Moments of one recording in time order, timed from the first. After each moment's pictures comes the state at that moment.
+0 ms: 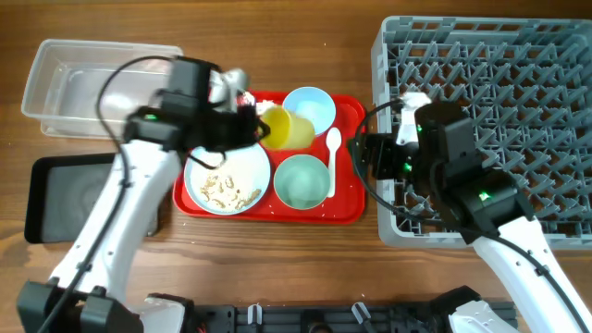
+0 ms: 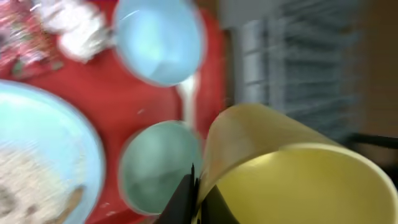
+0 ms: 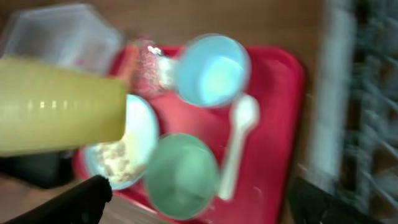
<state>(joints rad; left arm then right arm) -0.19 1.47 1.24 -0.78 0.67 -0.39 0.38 1.11 1.01 -0.64 -0.24 0.38</state>
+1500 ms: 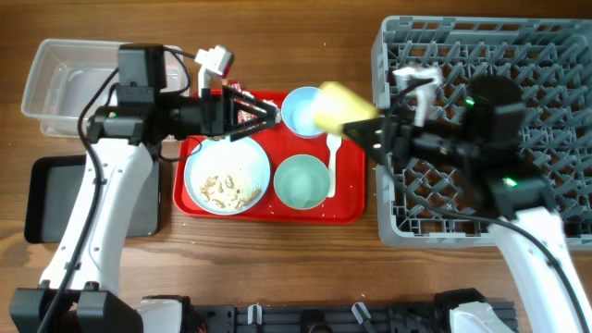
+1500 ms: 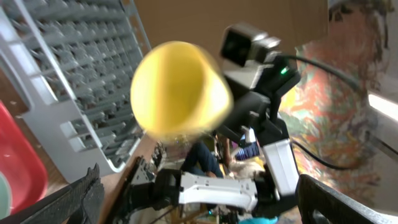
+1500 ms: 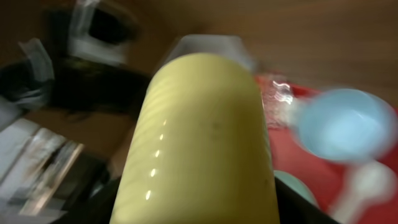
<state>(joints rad) -0.05 1.47 1.24 -0.64 1.48 -0.37 0.13 1.11 1.02 -0.47 -0.84 0.33</state>
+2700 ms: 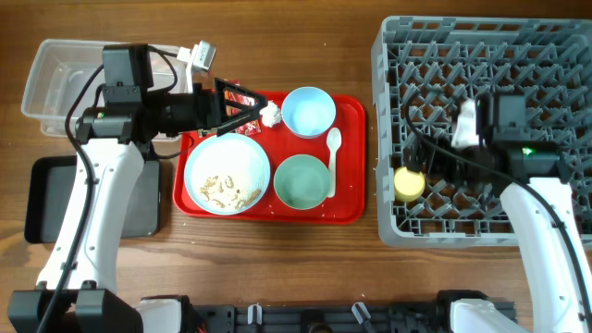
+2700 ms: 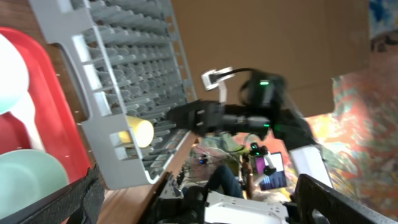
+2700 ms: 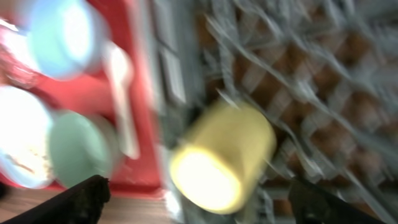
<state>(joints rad) 0.00 1.47 1.24 -0.65 1.33 -0.39 -0.01 1.27 1.09 -0.98 -0.29 0.26</state>
